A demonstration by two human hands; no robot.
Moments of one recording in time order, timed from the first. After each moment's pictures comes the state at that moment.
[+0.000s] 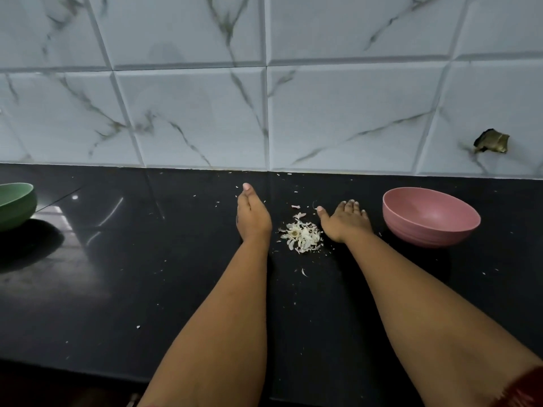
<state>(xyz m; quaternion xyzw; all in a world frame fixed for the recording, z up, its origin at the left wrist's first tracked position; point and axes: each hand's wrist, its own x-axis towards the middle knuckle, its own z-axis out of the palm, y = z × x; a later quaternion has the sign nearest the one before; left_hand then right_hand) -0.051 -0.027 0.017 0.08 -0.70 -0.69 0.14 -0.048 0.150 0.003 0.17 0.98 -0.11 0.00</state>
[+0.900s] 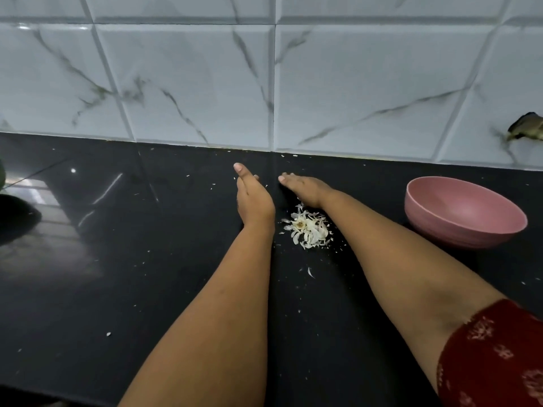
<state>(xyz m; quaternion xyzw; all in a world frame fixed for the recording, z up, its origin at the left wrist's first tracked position) -0.081 -0.019 0.006 0.11 -0.61 -0.78 0.13 -0.125 0.106 0.018 -0.08 0.96 -0.25 0.07</state>
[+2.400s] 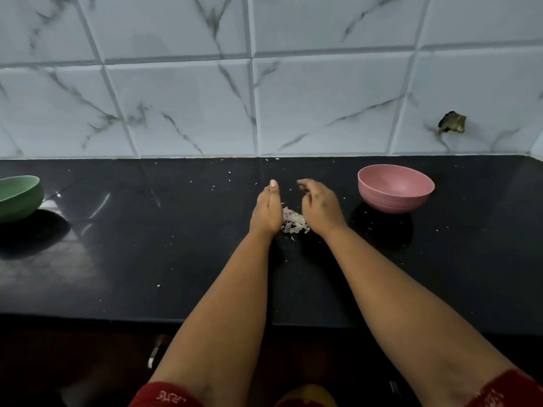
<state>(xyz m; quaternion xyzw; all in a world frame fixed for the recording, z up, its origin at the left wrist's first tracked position) 0.011 -0.023 0.011 -0.08 -0.81 -0.58 0.01 0.031 0.103 0.011 0.00 0.90 -0.33 -0.28</state>
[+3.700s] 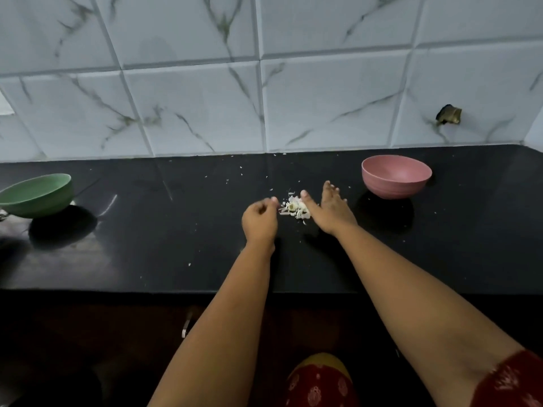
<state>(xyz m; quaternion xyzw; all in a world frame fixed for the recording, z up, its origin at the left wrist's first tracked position) 0.066 -0.068 0.002 0.05 -0.68 -0.73 0.07 0.073 0.089 0.008 0.12 0.96 -0.23 -0.05</state>
